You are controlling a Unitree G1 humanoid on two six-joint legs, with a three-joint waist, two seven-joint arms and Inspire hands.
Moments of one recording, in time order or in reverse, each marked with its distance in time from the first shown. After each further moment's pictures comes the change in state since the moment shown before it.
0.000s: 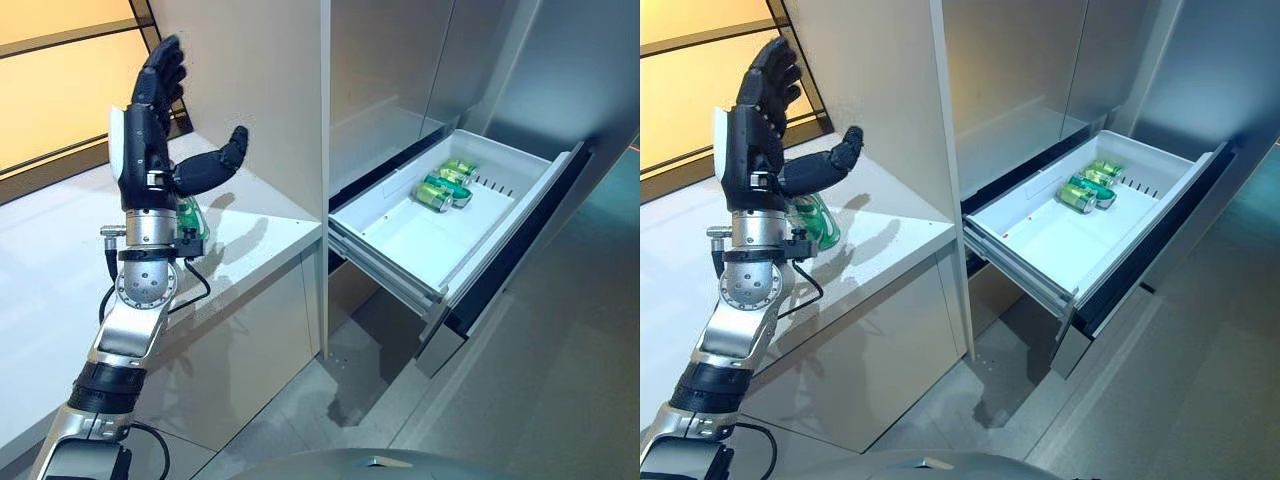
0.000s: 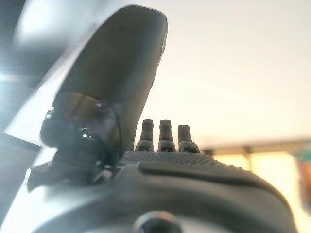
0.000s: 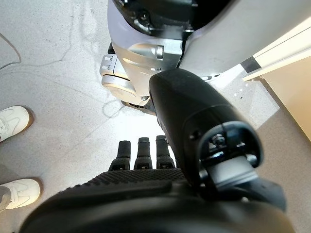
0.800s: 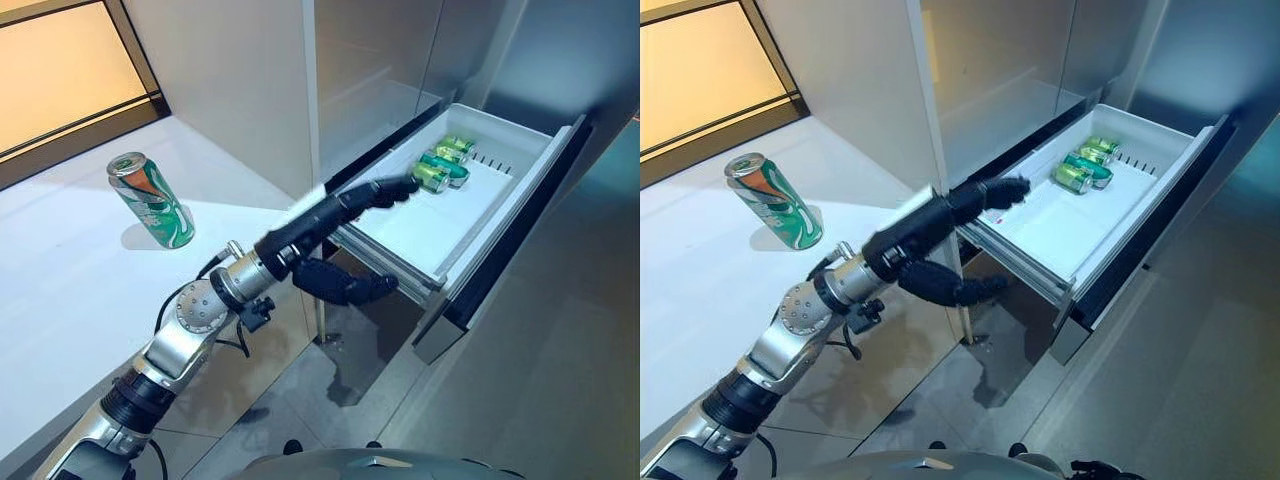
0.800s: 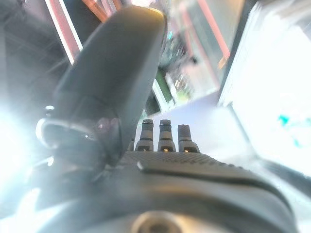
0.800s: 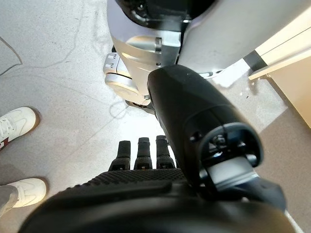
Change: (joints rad) left arm -0.002 0.009 -0.333 -0.180 -0.218 -0.103 -0.695; right arm -0.031 -0.011 0.004 -0.030 -0.009 0.014 0.003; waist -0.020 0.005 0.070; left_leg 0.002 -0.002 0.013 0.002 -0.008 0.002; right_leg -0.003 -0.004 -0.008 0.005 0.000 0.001
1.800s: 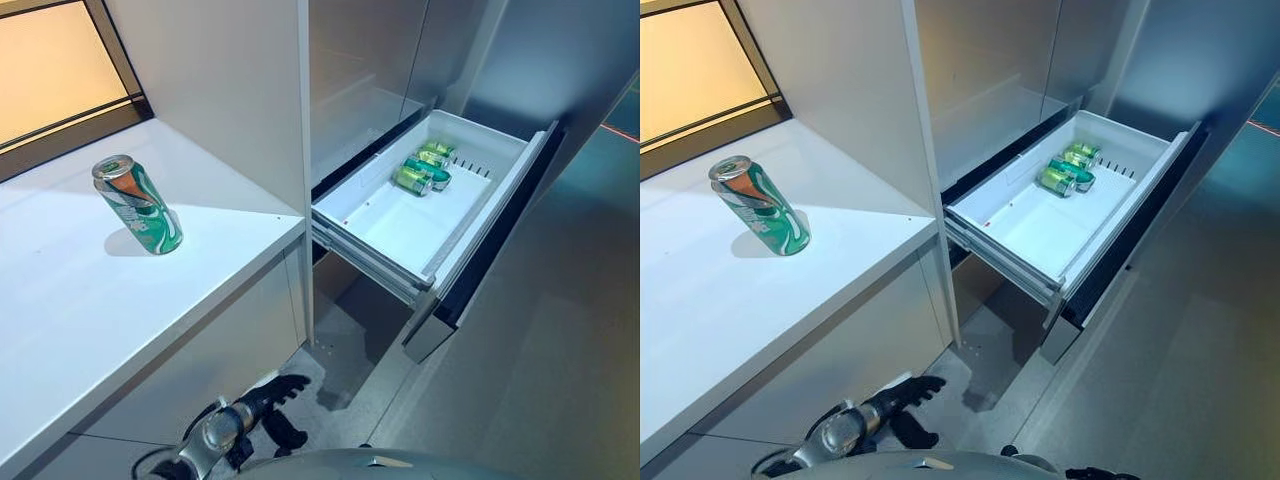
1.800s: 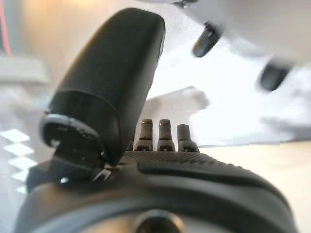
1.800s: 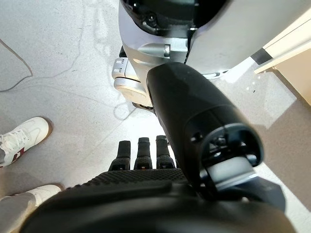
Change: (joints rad) left arm 0.163 -0.202 -0.286 0.999 0.610 0.065 0.092; right arm -0.041 0.005 -0.007 0.029 -0.036 0.035 0.051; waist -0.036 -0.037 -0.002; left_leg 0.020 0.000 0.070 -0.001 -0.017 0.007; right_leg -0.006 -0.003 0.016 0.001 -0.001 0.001
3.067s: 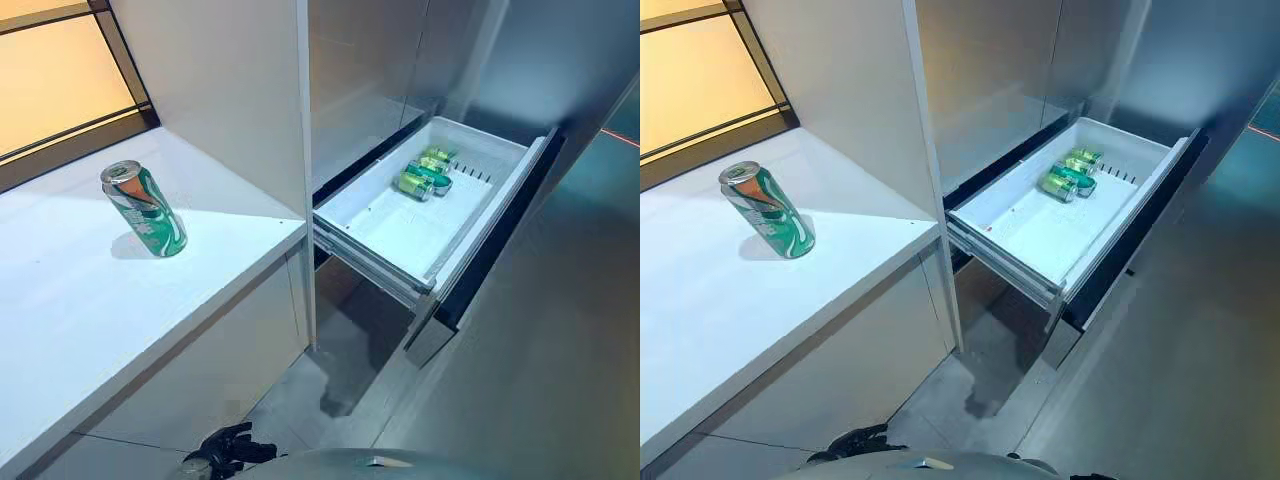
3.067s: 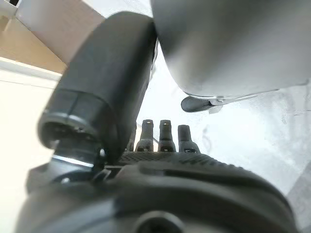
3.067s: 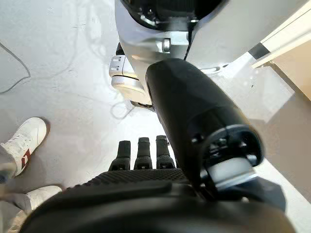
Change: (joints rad) left arm 0.080 -0.165 0.432 0.464 -0.437 0.282 0.089; right arm 0.014 0.010 -0.044 0.042 0.024 -0.002 -0.025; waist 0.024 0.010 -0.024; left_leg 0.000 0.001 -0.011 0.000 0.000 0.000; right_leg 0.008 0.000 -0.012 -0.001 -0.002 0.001
